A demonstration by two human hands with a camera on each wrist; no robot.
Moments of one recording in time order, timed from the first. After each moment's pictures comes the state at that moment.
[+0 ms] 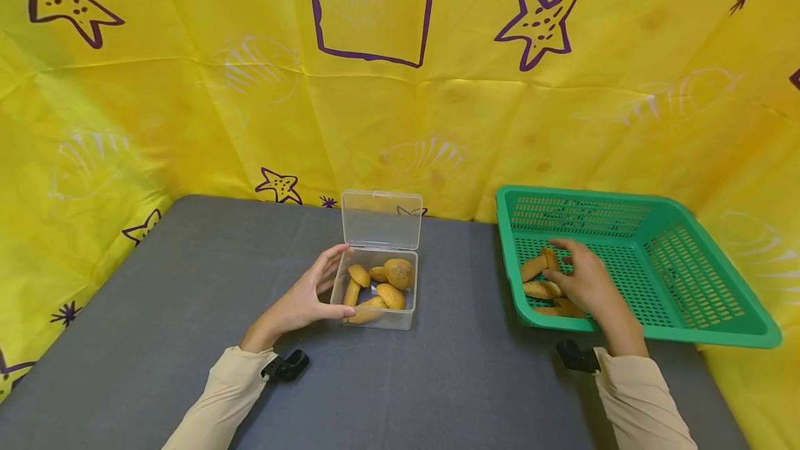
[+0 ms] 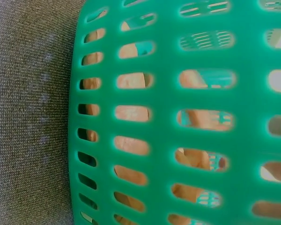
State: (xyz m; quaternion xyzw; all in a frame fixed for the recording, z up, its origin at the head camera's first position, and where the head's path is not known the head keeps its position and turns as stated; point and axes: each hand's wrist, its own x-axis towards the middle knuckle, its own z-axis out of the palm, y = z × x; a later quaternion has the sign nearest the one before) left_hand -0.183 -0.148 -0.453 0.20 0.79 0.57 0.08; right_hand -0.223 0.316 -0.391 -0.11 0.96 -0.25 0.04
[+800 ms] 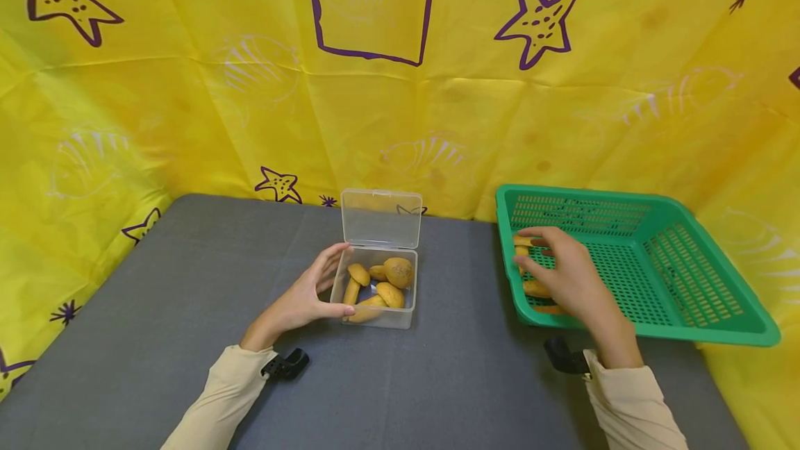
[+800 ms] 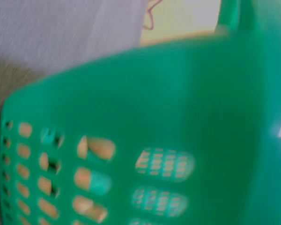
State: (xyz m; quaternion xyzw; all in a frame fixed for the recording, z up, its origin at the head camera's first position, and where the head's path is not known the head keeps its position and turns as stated) left_hand -0.182 -0.148 -0.452 0.20 0.79 0.58 0.09; right_hand -0.197 0.270 -0.353 -0.18 0.94 -0.29 -0.07
